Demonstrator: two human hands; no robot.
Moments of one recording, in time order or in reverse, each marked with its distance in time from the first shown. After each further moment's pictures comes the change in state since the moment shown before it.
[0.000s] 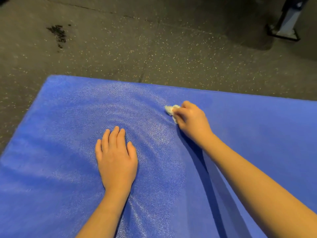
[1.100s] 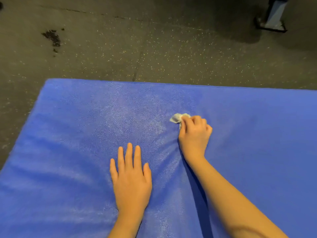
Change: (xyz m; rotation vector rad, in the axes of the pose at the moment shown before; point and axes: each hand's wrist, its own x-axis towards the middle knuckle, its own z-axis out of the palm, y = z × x) left_hand -0.073 0.019 -0.014 0.134 -0.208 0.138; right_hand -0.066 -0.004 0.028 -0.117 0.446 0.356
